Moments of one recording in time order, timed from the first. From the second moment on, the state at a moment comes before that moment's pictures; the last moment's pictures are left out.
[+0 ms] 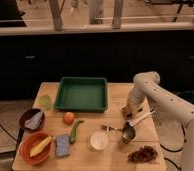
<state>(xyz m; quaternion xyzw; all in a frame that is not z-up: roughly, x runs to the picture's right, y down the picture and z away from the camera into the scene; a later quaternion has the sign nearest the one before) 0.240 0.106 0.911 -0.29 -0.12 -0.15 0.94</state>
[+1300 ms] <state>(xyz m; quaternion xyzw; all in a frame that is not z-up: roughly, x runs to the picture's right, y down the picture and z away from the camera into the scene) 0.207 0.143 0.887 -0.30 -0.14 -0.21 0.92</state>
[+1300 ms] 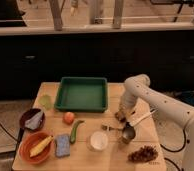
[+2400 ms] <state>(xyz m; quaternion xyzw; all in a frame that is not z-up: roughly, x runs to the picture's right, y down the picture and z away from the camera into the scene) 0.161 0.103 0.906 -0.28 -0.15 -0.24 0.92</state>
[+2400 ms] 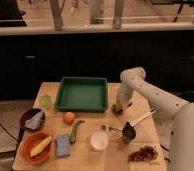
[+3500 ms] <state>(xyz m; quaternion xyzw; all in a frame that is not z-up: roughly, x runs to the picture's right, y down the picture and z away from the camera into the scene) 0.235 0.107 0.911 -0.28 -0.14 -0.20 0.93</state>
